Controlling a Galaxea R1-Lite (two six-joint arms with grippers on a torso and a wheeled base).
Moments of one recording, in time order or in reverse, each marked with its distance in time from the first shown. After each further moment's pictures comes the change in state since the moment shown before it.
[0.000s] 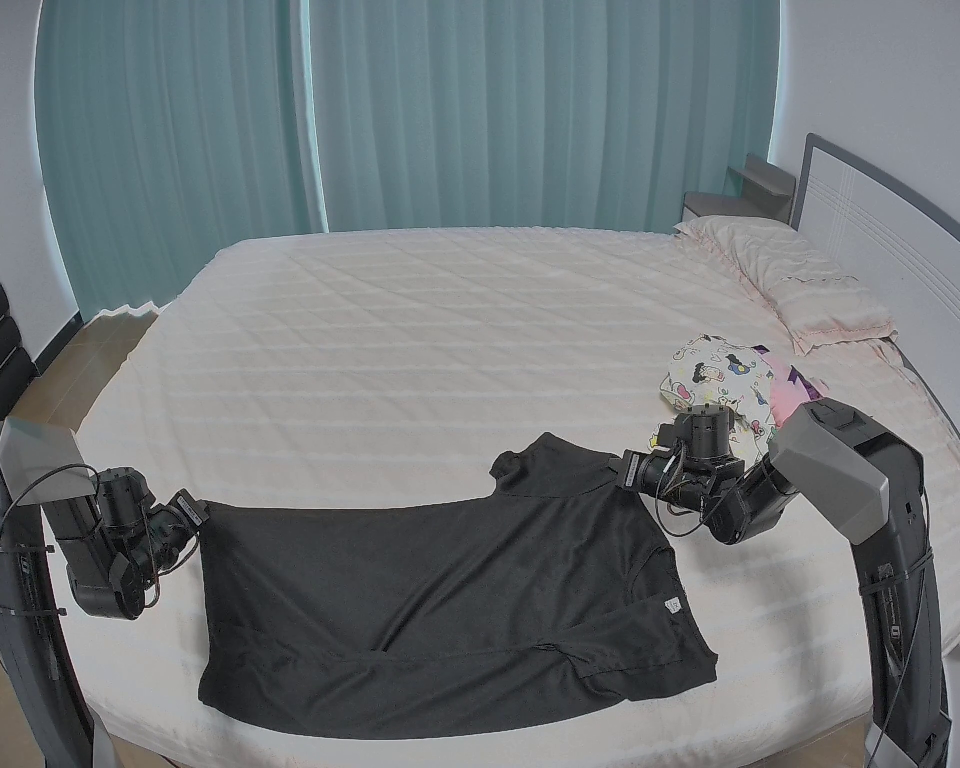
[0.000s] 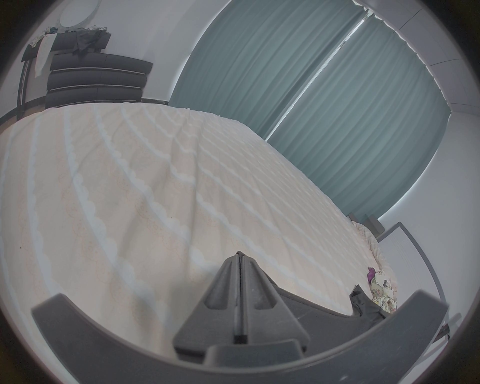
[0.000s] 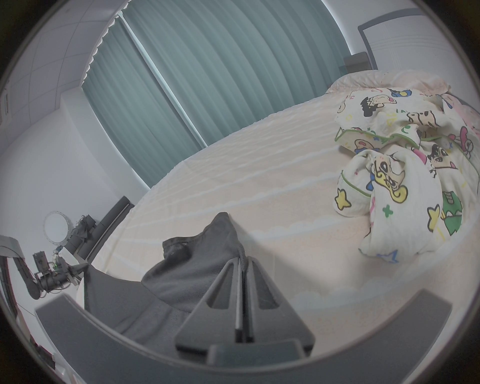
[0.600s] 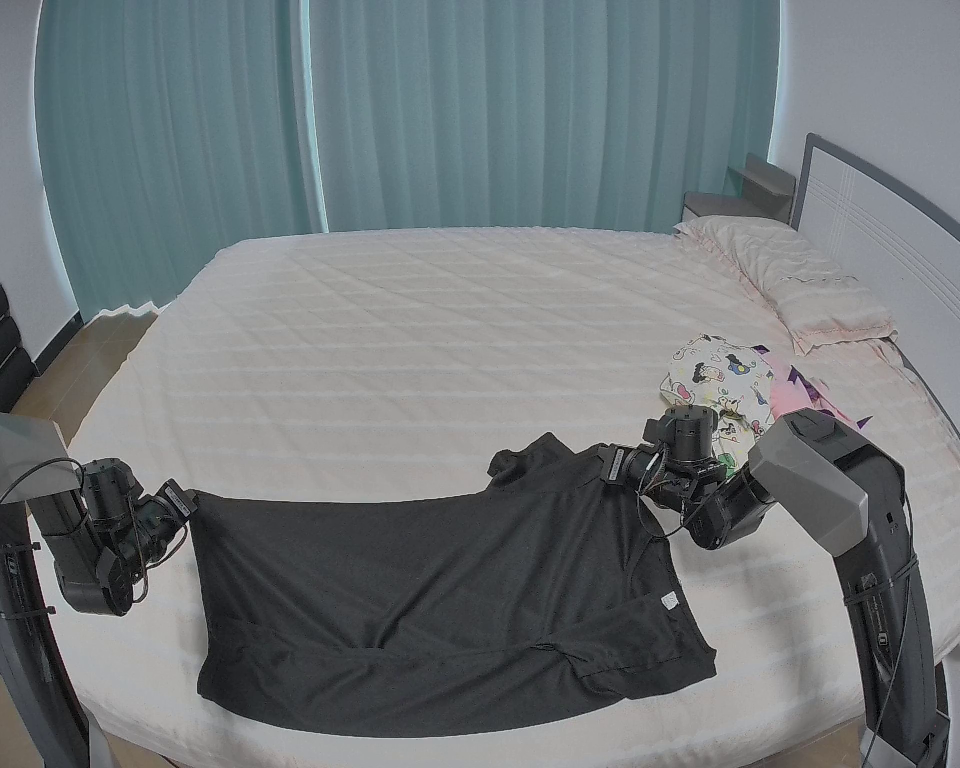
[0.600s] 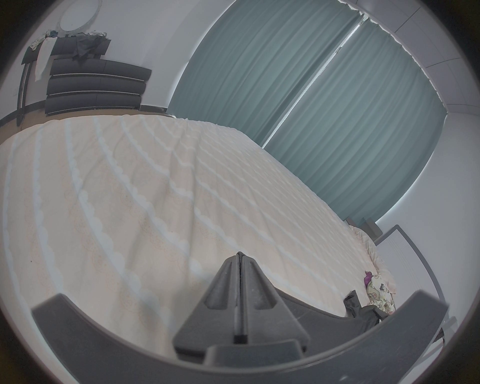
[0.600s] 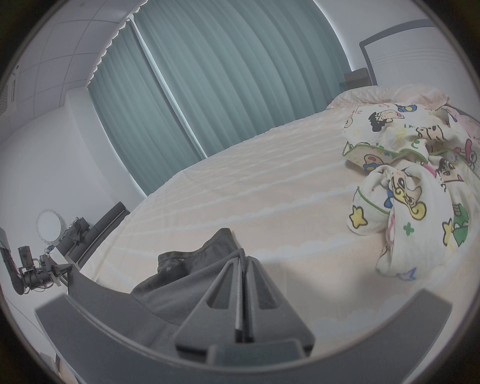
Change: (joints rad) left arm 0.020 -0.067 0.029 0.001 -0.008 0.008; right arm 0.034 0.061 -0.084 -0.067 -0.093 -0.007
